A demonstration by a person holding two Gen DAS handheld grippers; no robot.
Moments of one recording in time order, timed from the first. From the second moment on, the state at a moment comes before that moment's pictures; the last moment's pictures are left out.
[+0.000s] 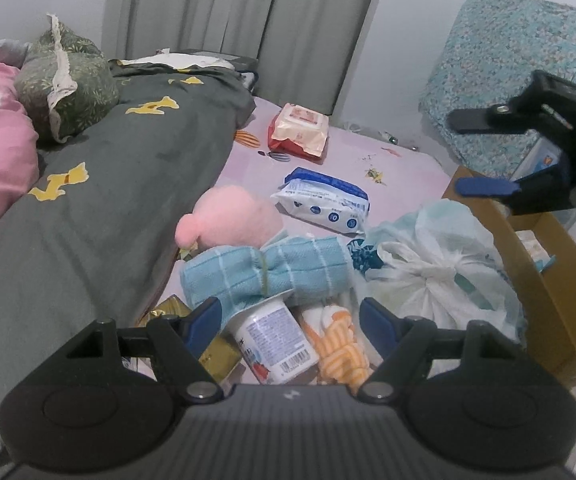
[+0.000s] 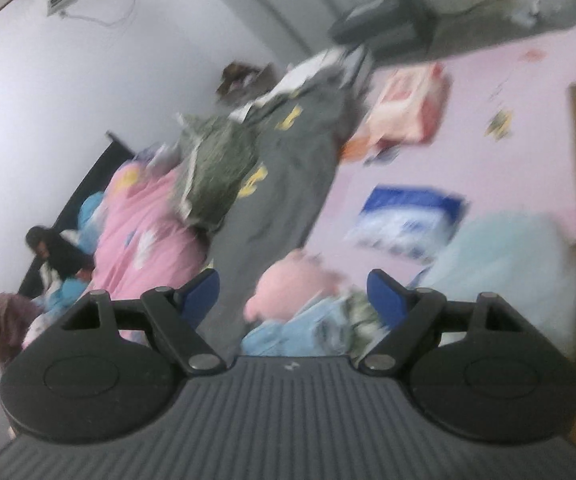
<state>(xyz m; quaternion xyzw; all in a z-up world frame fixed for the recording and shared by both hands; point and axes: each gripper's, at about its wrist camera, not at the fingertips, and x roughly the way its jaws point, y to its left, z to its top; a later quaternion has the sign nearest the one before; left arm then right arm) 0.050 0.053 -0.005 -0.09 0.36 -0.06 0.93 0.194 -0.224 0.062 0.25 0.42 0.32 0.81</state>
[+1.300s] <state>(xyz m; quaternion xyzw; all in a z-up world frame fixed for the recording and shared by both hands) 0.295 -0.014 -0.066 -0.14 0.48 -0.07 0.86 0.450 -0.194 -0.098 0.24 0.65 0.25 0.68</state>
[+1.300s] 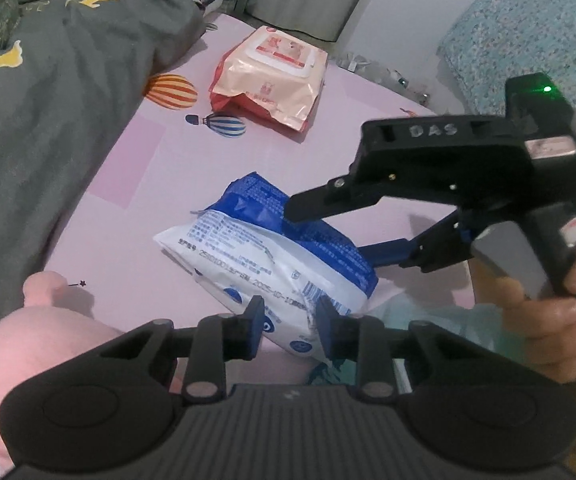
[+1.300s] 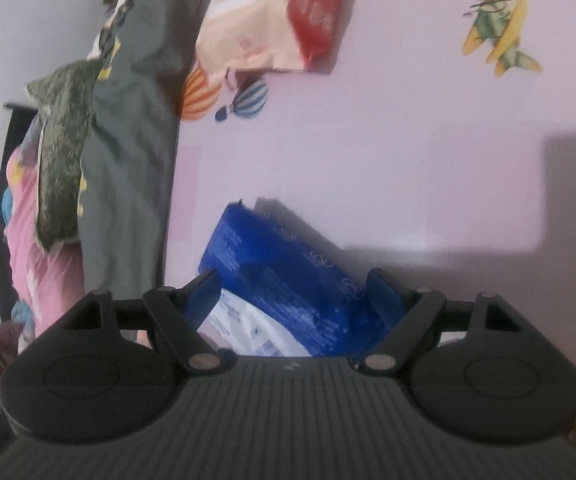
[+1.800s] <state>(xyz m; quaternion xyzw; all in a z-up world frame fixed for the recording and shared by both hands) 0.284 0.006 -0.063 -0.16 0.48 -0.08 0.86 0.422 -0.187 -0.060 0.27 0.62 0.29 0.67</state>
